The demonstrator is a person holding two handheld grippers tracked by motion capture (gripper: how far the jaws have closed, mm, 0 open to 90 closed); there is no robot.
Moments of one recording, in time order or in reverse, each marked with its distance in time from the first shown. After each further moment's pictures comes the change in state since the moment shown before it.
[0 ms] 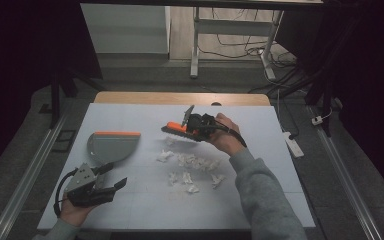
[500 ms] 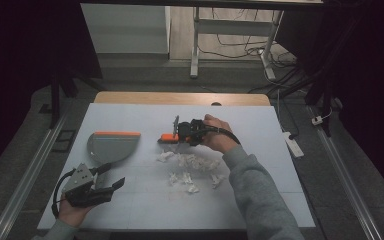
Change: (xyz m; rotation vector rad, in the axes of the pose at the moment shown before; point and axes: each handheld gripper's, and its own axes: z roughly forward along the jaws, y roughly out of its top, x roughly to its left) left arm 0.002 -0.002 -0.002 0.004 0.010 -0.012; right arm 0.025 0.013 0.012 0.101 0.041 -0.231
